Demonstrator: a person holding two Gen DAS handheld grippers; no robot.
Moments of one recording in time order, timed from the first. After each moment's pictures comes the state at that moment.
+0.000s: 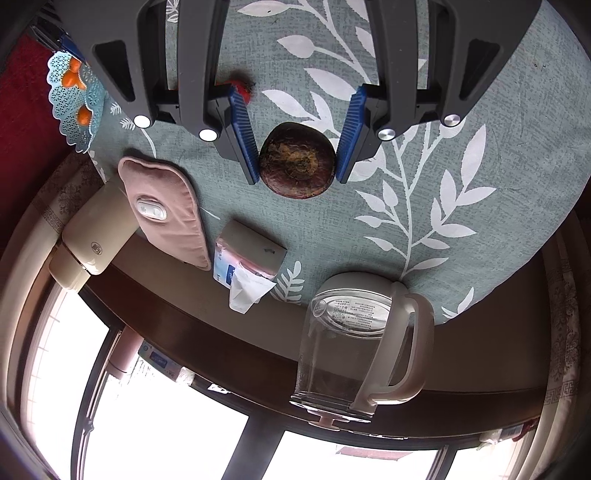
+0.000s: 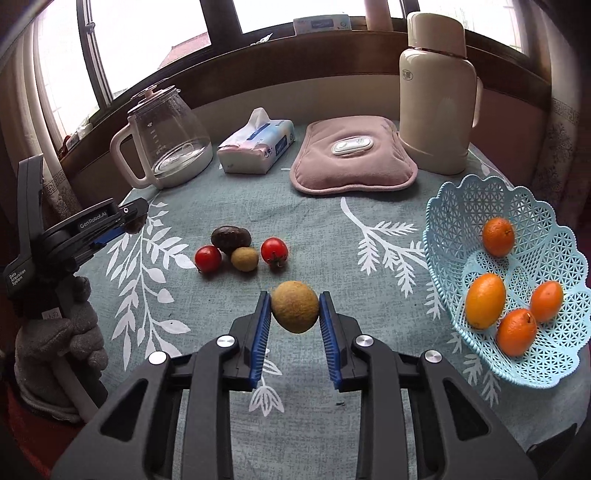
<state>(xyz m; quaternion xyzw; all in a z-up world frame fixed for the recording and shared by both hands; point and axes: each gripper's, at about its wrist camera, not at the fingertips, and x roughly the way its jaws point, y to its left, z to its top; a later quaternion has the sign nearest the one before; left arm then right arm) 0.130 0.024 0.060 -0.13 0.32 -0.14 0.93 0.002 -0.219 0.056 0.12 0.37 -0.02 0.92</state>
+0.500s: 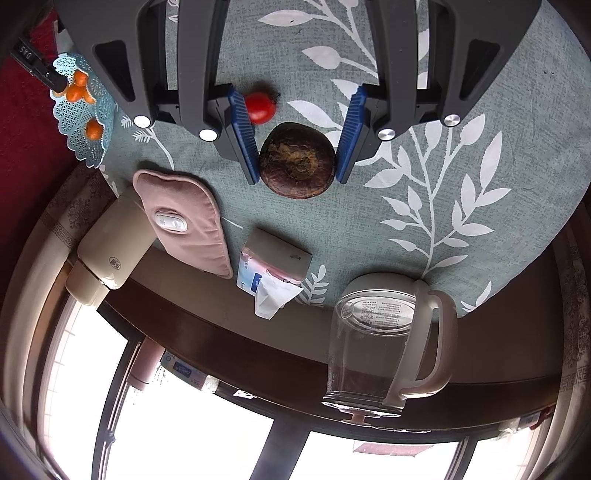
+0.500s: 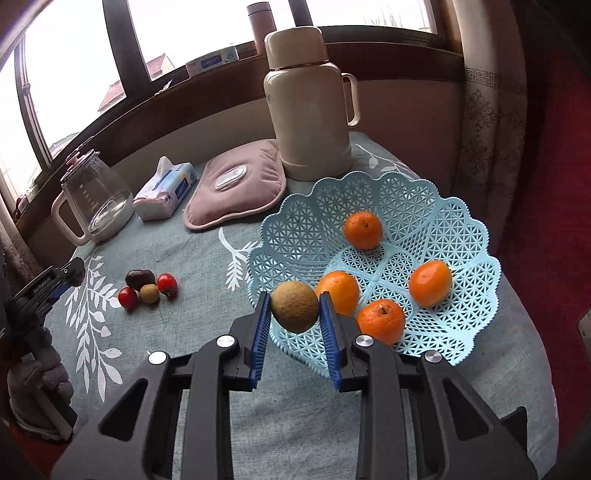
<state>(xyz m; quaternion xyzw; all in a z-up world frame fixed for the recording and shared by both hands) 0.116 0.005 0.065 -0.11 0.31 -0.17 0.93 -0.051 -0.316 0.062 0.18 0.34 -0.14 0.91</state>
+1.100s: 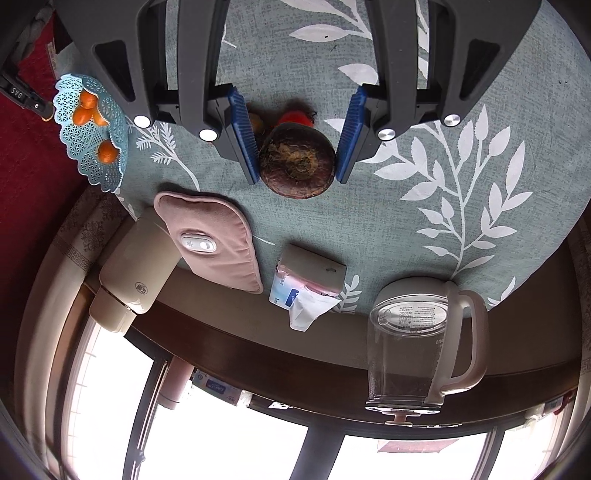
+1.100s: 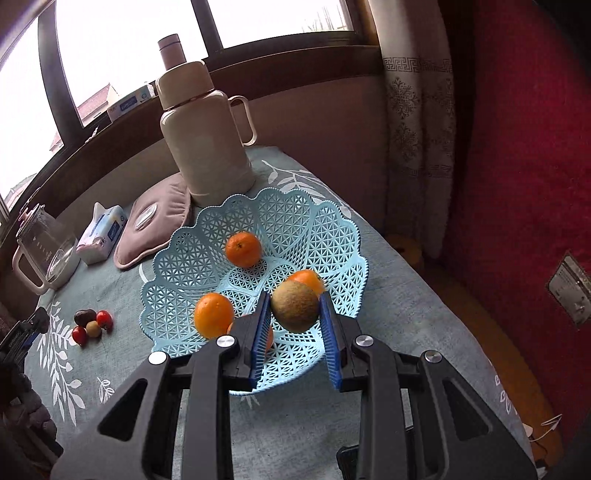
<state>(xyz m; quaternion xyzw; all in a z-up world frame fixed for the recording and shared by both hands) 0.099 -0.022 0.064 -0.08 0.32 -0.20 0.92 -0.093 -0.388 0.057 0.22 0.32 -0.23 0.89</state>
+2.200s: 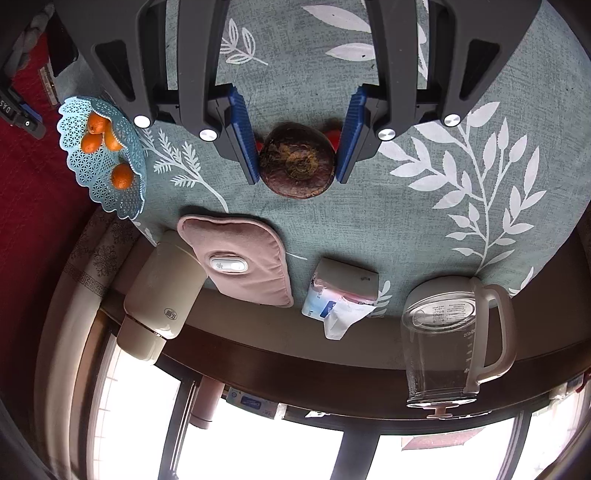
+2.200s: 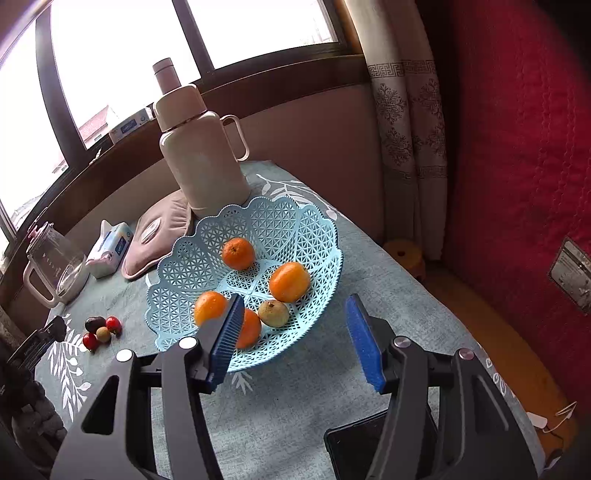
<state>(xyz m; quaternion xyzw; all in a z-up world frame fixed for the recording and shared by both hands) 0.076 -0.055 0.066 -0.04 0.32 -0.23 0.92 -0.135 -0.389 0.058 0.25 0.28 -0.24 0.90</state>
